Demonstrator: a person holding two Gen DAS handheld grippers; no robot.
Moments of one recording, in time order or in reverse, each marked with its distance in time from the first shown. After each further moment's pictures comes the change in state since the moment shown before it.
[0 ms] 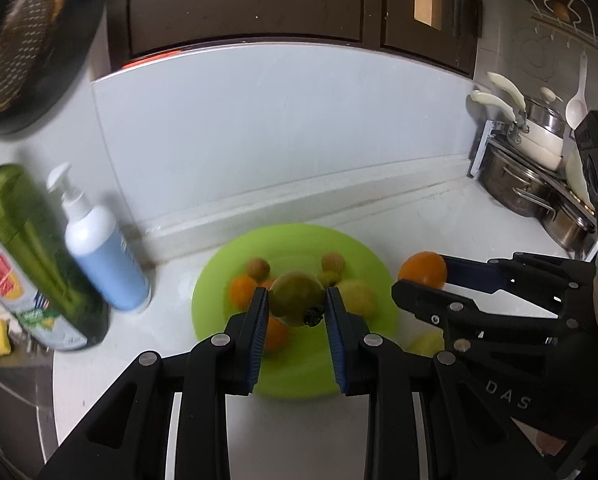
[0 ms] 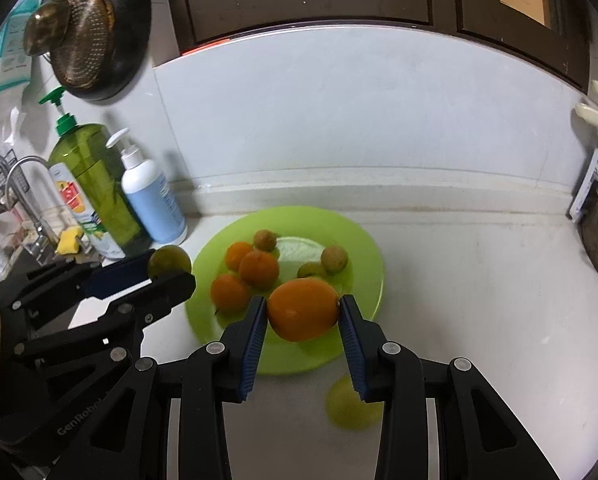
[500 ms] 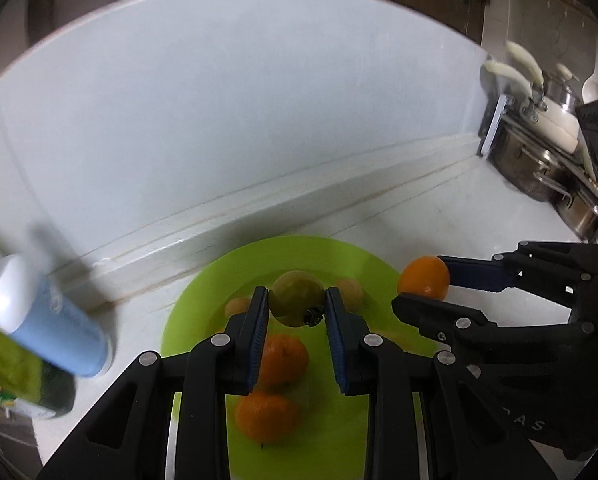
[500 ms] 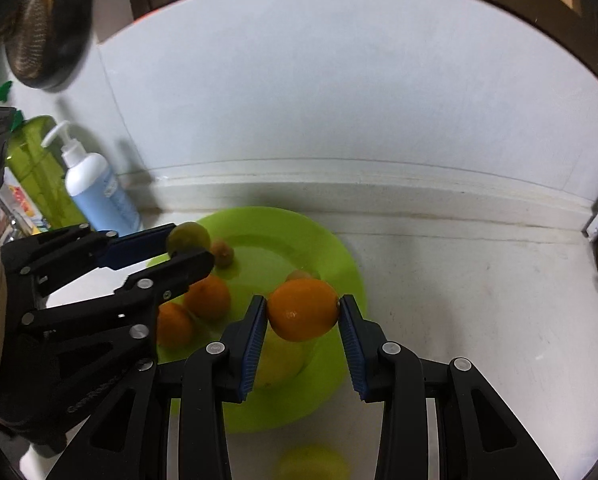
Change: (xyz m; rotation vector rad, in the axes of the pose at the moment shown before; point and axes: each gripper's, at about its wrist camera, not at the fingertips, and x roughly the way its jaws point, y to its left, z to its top) left arm 0.097 0.007 0.035 0.067 0.106 -0.058; right arm 0.070 -0.032 0.034 -0.029 0.115 -0.011
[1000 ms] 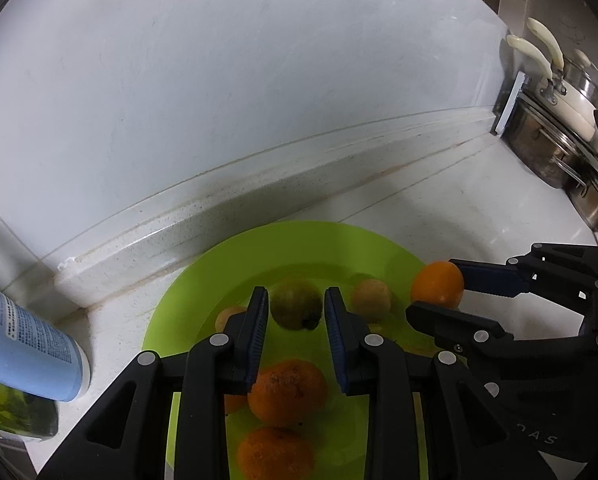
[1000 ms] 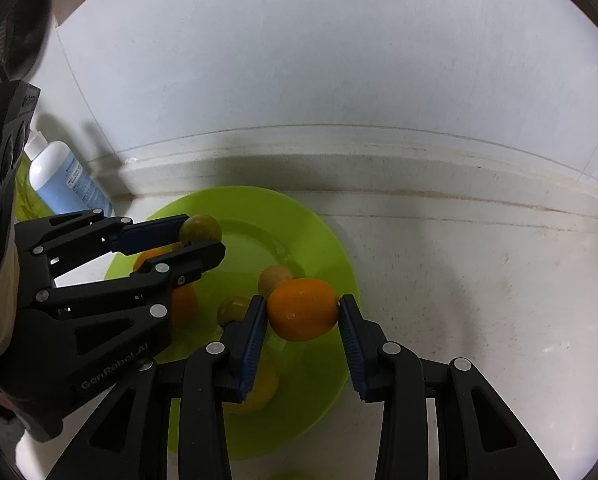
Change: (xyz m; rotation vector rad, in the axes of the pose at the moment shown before) left arm 0.047 0.009 0.005 0.001 0.097 -0.021; right arm 0.043 -0.012 0.007 0.019 0.087 0.006
